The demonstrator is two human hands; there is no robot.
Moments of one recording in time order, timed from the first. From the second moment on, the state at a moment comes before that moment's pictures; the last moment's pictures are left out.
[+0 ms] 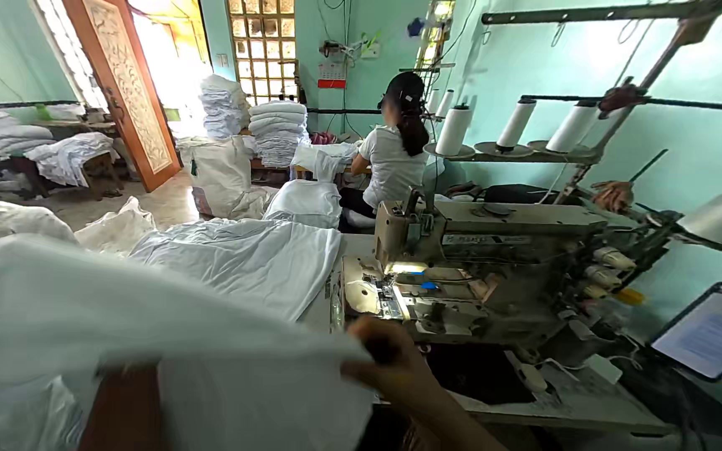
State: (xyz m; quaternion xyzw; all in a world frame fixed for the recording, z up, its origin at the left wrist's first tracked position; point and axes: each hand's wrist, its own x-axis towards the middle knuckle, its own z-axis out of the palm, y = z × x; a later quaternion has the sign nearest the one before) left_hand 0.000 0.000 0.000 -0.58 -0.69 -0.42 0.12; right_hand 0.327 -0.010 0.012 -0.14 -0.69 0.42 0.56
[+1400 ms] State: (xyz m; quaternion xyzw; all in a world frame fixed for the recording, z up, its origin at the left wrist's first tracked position) left_hand 0.182 0.055 -0.156 -0.78 -0.34 -0.33 -0.40; right_hand 0.412 0.007 -0.144 -0.53 -0.66 0.40 0.36
